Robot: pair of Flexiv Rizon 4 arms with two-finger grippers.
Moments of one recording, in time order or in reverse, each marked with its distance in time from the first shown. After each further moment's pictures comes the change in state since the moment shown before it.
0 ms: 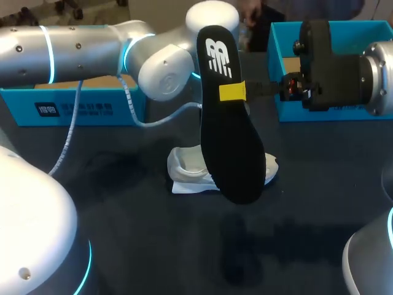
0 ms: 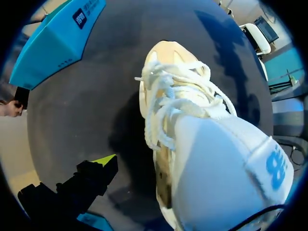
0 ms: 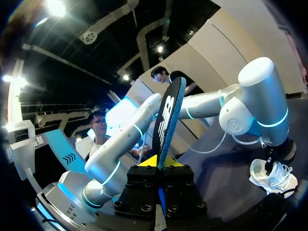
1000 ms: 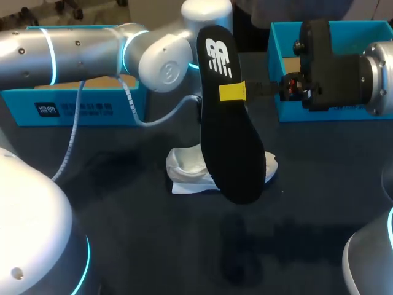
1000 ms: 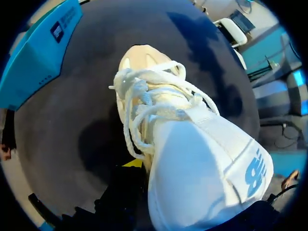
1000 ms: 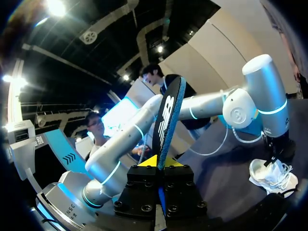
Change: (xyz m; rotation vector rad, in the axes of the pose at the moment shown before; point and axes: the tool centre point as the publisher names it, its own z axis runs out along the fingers) left arm 0.010 -0.002 -0.003 0.057 0.163 0.191; right arm 0.000 0.000 0.000 0.000 0.000 0.000
